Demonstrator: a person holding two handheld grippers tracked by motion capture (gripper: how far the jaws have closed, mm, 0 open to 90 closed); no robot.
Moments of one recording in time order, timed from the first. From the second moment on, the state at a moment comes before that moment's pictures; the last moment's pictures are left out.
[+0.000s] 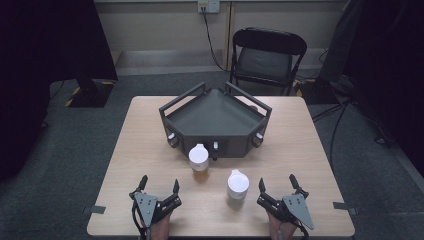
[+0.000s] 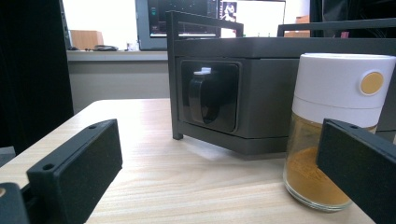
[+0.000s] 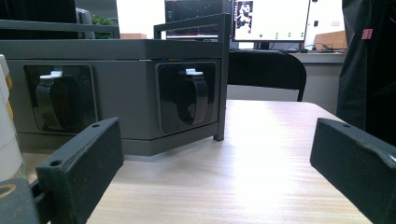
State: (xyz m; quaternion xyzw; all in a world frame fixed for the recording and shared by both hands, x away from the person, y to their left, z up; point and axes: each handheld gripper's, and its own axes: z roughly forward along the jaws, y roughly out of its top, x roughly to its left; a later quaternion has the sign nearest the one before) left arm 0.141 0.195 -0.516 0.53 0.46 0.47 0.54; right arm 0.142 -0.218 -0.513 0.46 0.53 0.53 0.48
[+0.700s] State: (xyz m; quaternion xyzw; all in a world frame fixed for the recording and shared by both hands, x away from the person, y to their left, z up) left arm 0.145 0.201 -0.508 0.54 0.46 0.45 0.55; right arm 0.143 -0.218 -0.513 0.46 0.53 0.53 0.48
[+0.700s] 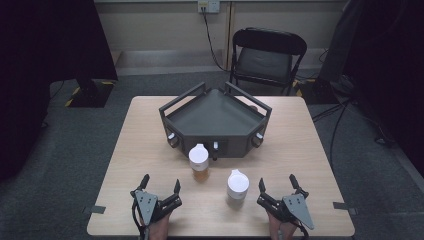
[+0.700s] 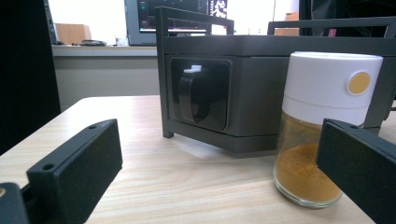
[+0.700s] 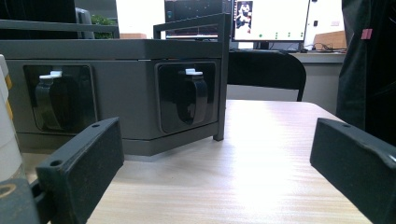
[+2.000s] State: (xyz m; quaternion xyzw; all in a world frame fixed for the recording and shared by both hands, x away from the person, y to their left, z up) left arm 0.156 0.182 -0.461 0.55 0.42 0.42 0.59; right arm 0.143 -0.218 -0.513 0.46 0.53 0.53 0.48
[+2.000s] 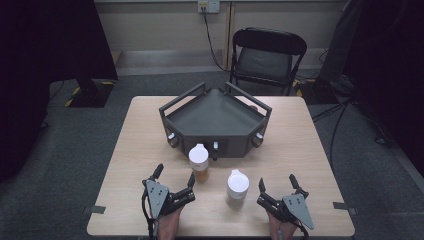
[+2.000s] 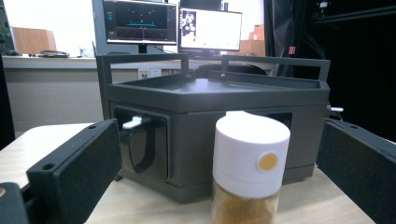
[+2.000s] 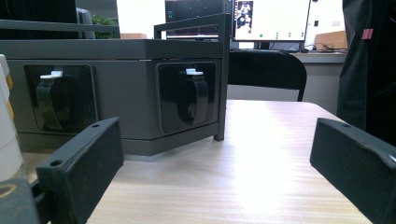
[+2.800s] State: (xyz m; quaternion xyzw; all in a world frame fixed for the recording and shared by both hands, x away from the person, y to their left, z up) left arm 0.188 0.155 -0.451 0.56 0.40 0.43 0.58; right arm 0.142 -0.217 -0.513 0.46 0.53 0.53 0.48
